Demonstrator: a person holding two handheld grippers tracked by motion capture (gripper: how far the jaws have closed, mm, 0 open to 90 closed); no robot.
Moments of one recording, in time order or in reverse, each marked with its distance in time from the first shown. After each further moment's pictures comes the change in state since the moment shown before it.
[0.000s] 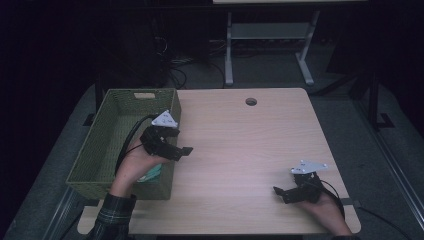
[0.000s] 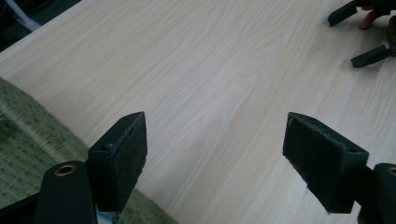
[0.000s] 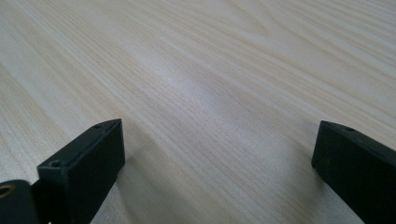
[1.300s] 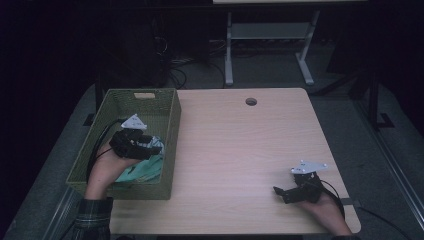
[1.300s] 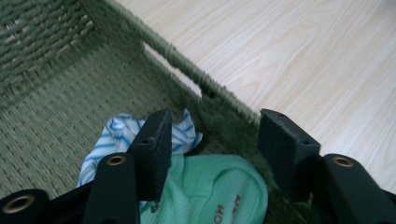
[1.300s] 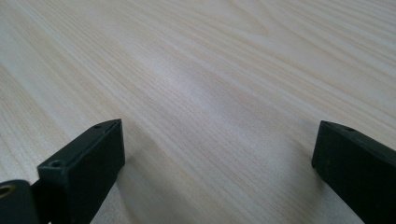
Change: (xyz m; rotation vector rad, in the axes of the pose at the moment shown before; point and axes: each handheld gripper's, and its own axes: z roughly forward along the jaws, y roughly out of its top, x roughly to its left) left arm 0.038 -0.051 -0.035 0.092 0.108 -0.098; right arm 0.000 0.000 0.000 -0.001 0.001 0.001
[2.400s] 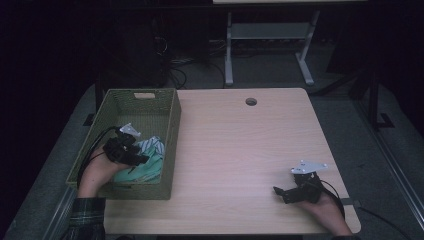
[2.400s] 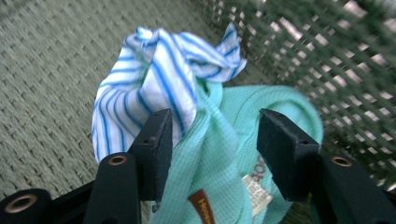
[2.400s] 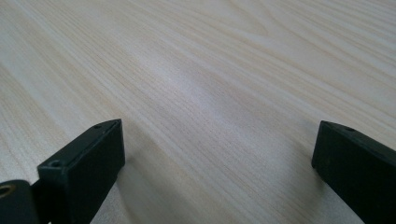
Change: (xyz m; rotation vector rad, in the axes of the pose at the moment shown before) left arm 0.029 -0.035 0.019 0.194 0.031 -0.056; right arm 0.000 0.000 0.000 0.001 0.000 0.000
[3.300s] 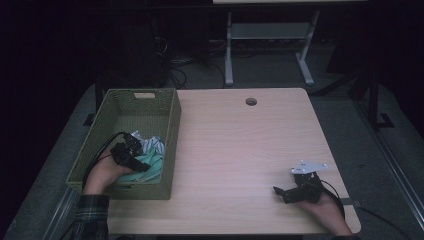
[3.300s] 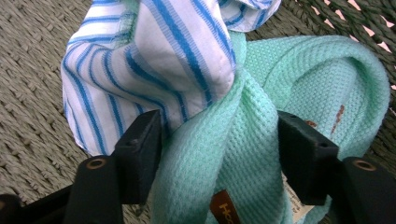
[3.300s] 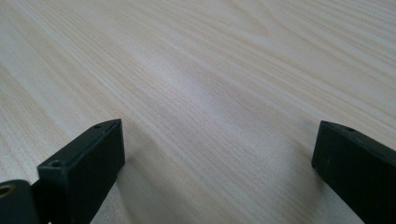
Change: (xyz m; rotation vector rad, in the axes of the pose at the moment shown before) left arm 0.008 -0.007 0.038 0.160 -0.018 0.018; right arm 0.000 0.000 0.000 -0.001 0.000 0.000
